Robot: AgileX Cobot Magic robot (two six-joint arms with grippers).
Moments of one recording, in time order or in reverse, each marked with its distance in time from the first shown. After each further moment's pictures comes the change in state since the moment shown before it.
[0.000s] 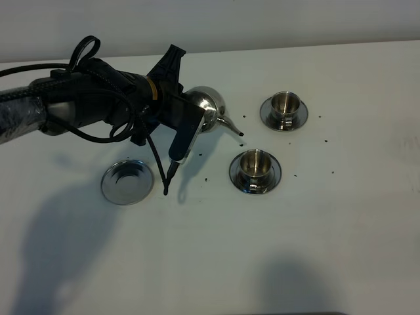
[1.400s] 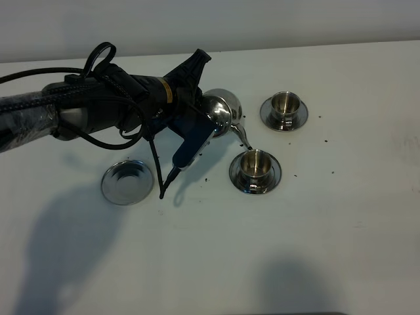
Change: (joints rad) left arm -0.048 0.007 0.000 0.007 -0.072 0.192; right arm 0.000 0.000 0.000 0.000 0.000 0.000
